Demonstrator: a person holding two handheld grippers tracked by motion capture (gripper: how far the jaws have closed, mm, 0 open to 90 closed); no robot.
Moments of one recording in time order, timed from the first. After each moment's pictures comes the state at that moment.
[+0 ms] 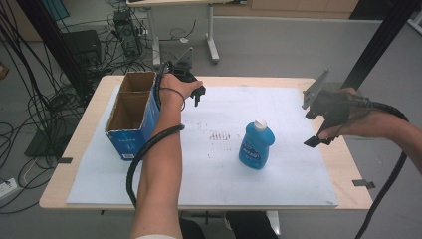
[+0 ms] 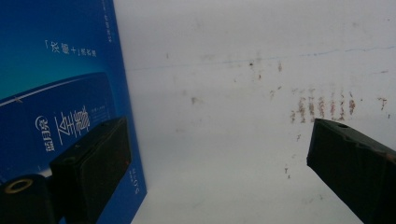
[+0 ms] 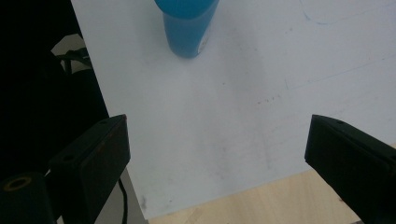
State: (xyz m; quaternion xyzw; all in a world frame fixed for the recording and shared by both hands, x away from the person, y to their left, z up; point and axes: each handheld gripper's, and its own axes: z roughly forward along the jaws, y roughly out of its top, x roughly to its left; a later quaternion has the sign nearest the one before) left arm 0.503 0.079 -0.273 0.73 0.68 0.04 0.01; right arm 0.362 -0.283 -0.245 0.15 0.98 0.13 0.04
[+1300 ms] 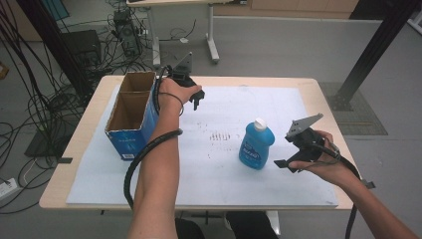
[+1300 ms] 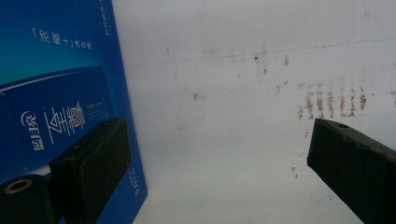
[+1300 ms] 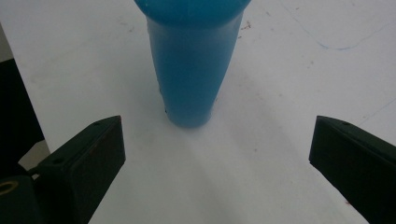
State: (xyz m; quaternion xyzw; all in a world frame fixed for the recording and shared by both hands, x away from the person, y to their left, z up) left arm 0.497 0.083 -0.284 0.74 0.68 0.04 0.01; right arm 0.332 -0.266 -0.352 0.25 0.91 0.30 0.11
